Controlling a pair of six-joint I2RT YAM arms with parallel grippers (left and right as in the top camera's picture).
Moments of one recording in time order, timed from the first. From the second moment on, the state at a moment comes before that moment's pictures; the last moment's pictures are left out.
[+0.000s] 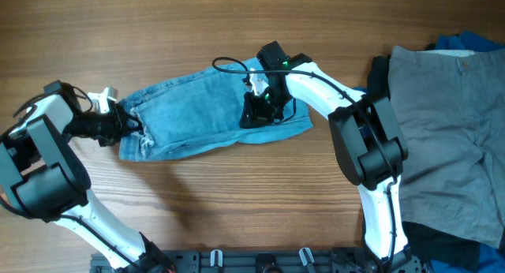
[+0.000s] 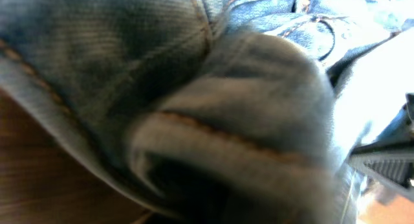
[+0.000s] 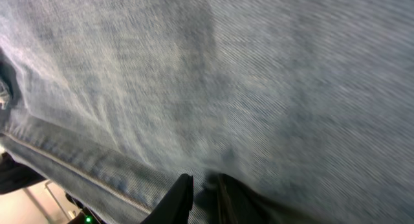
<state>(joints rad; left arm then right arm) 0.48 2.07 1.21 -0.84 0.67 0.14 0.49 2.27 1.62 -0.83 -0.67 0.29</state>
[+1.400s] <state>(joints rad) 0.10 1.74 1.75 -1.55 0.20 -0.02 0.74 2.28 1.63 -0.55 -0.68 0.44</state>
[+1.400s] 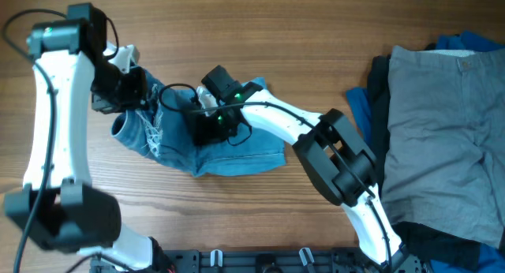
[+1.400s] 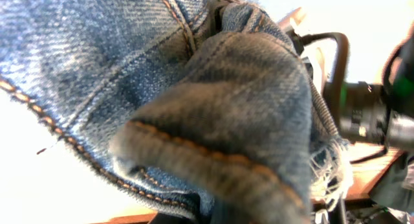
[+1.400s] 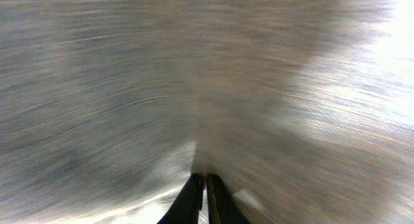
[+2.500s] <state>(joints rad) -0.32 1.68 1.43 -0.98 0.21 -0.30 0.37 2.18 1.62 -1.01 -0.36 0.45</state>
